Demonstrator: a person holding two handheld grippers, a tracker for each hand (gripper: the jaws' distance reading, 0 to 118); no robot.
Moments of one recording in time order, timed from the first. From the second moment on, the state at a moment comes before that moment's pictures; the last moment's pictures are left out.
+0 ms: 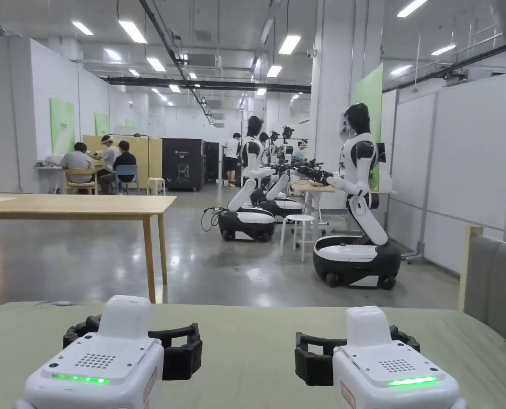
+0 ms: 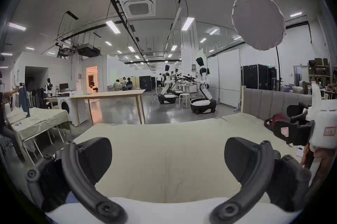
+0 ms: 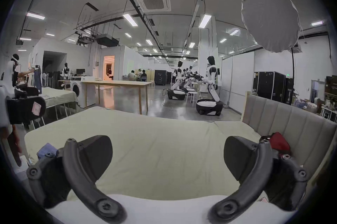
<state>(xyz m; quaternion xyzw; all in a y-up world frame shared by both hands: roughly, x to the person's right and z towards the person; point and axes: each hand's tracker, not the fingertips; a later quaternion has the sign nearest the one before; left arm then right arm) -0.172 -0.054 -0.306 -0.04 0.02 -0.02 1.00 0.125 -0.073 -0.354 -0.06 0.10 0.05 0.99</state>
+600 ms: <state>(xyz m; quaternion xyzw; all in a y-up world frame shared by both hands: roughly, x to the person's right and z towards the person) -0.169 -0.041 -0.297 -0.03 0.01 -0.02 1.00 0.113 -0.048 -0.349 -0.12 0.03 0.00 0.99</state>
